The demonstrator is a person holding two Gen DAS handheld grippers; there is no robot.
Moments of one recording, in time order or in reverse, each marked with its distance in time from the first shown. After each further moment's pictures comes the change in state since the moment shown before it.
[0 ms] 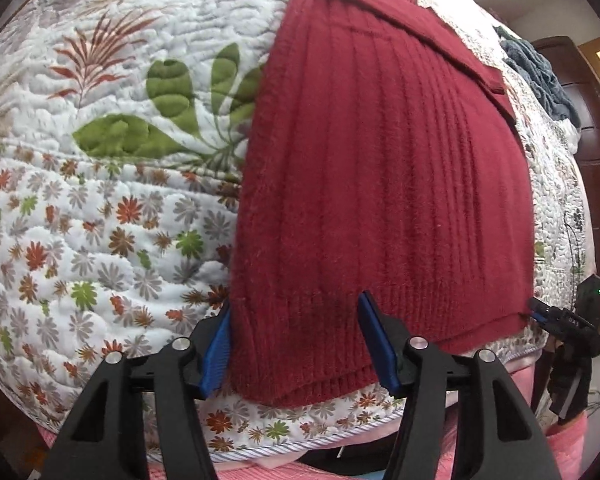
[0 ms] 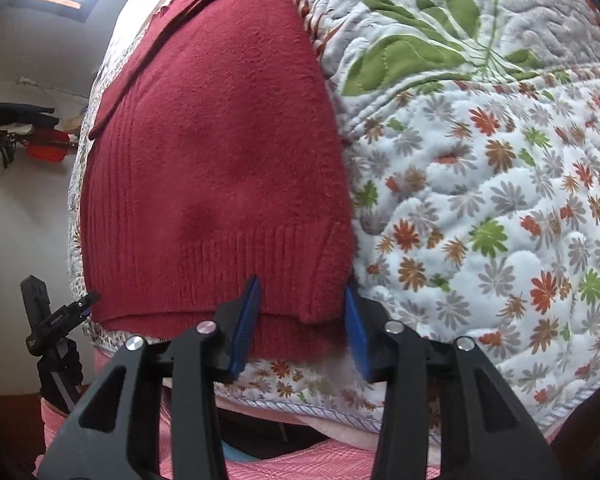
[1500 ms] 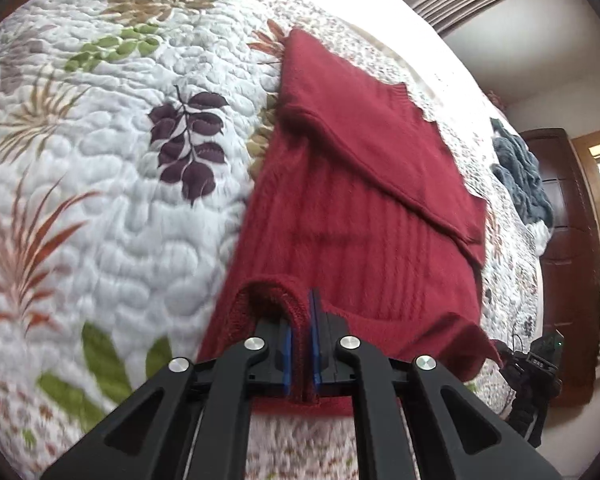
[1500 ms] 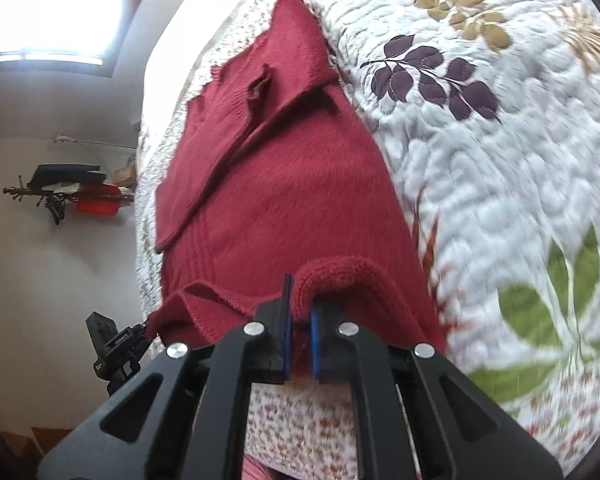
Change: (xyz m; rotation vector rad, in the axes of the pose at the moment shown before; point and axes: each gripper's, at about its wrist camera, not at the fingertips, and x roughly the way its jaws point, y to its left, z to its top) left arm -0.016 0.024 0.153 -0.174 -0.141 -0.171; right arm -0.006 0.034 0.195 0.097 -0.041 0.227
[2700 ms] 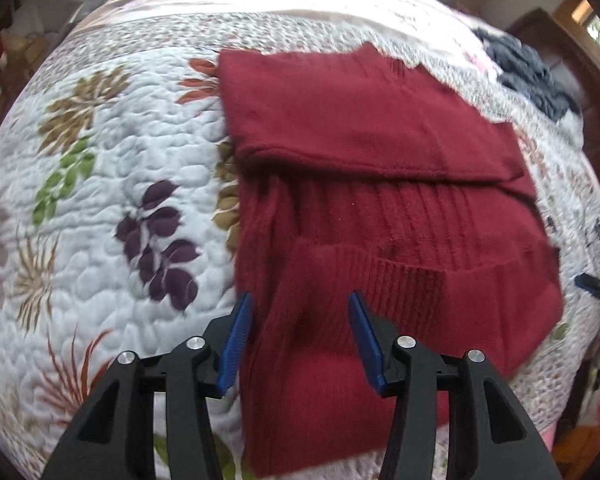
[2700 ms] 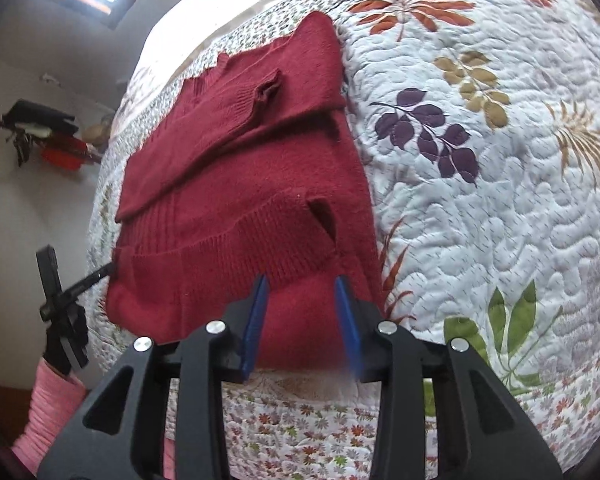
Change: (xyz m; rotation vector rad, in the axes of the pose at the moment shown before) left arm 0.031 -0.049 0.026 0.433 0.035 0.258; right arm -0.018 0.027 -0.009 -0.240 -0.032 -0.211
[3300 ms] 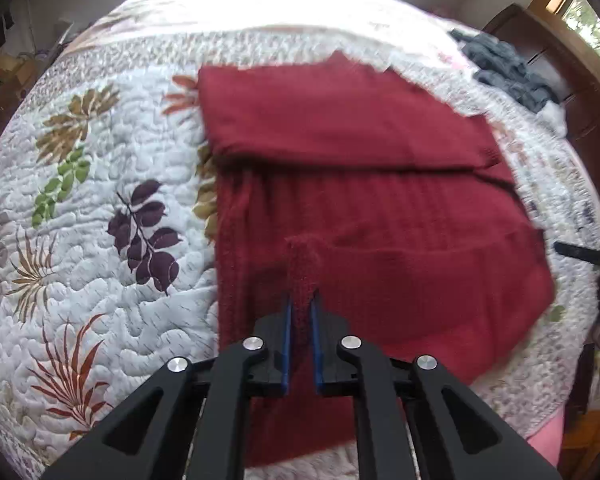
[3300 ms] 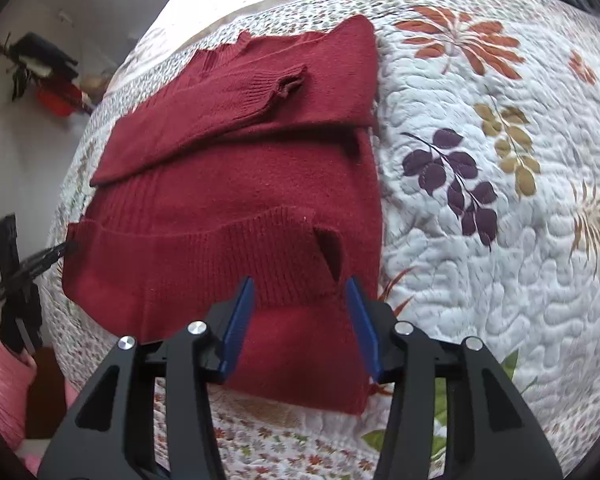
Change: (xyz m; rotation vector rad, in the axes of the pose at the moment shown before) left arm -0.017 -0.008 -0.028 0.038 -0.061 -0.024; right arm 0.027 0.021 0.018 -0.218 0.013 -0.114
